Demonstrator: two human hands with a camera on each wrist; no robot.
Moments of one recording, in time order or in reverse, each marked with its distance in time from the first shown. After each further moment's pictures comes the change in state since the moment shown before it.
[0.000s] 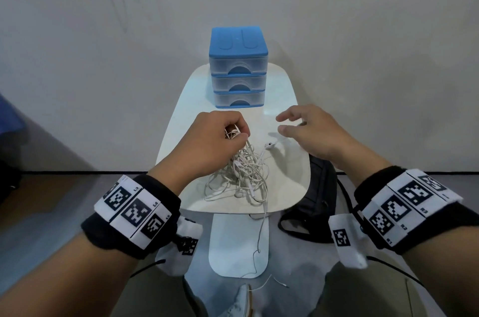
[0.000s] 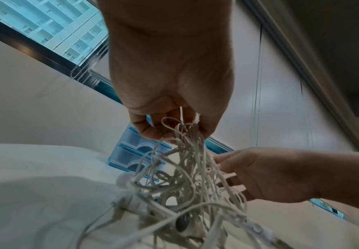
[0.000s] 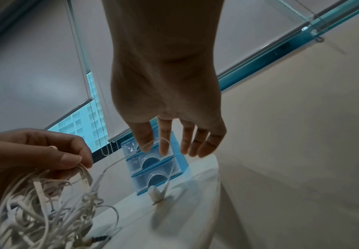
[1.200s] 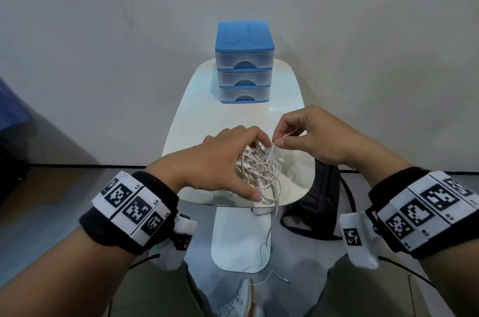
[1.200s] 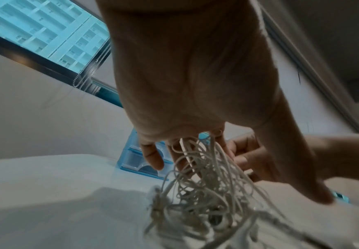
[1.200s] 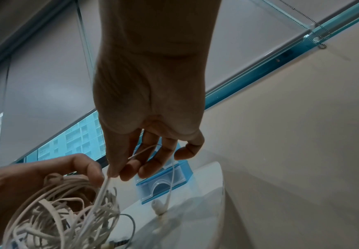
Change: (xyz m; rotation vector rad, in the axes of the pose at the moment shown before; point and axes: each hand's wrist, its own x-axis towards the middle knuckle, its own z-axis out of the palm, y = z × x) left_hand -0.017 -0.010 -0.003 0.163 -0.498 0.150; right_hand -0.012 -0.005 -0.008 -0.011 -0.287 -0.301
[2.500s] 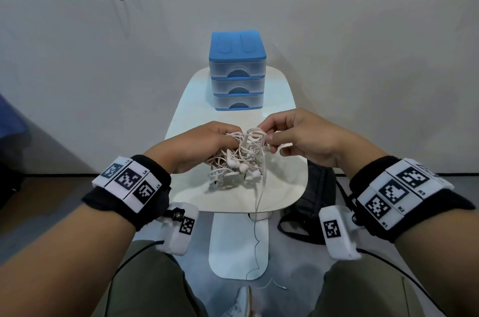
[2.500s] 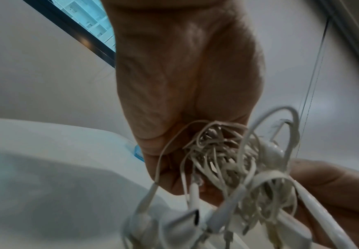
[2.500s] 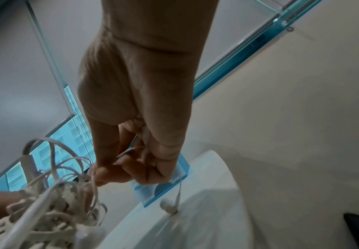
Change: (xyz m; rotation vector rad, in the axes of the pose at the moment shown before) left_hand 0.020 -0.009 -0.020 -0.643 0.036 -0.281; right_hand 0.010 -0.011 0.005 0.529 -0.085 0.207
